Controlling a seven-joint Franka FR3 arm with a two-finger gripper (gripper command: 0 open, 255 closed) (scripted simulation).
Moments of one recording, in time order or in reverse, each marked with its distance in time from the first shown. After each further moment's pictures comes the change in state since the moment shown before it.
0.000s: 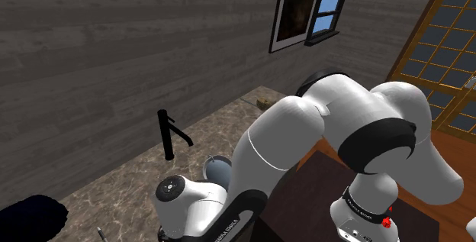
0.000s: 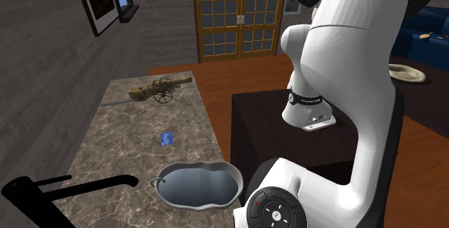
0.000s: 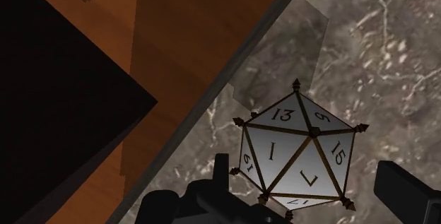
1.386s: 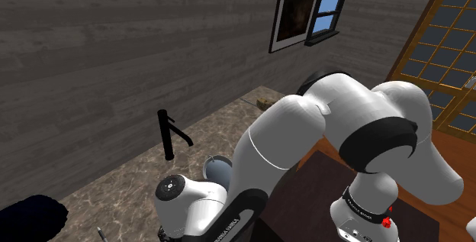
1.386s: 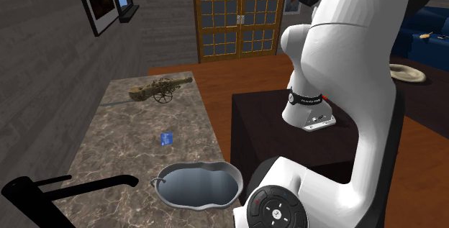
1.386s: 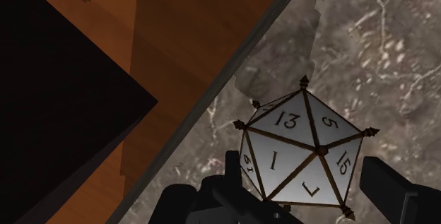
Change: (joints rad) arm 0.001 -0.007 -0.002 -0.004 -0.001 -0.003 0.001
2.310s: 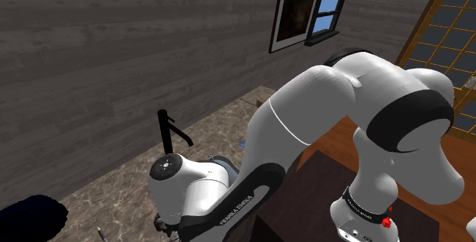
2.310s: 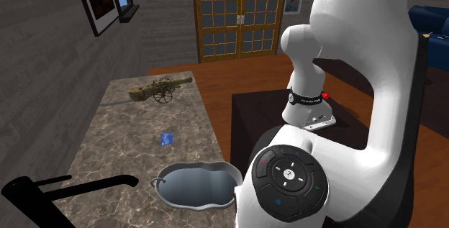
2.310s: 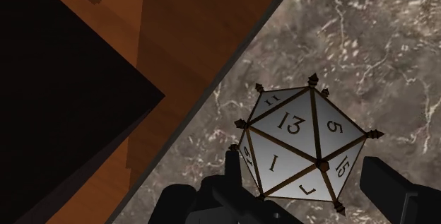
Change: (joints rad) arm 0.032 -0.163 -0.041 -0.046 -0.039 -0.117 0.023
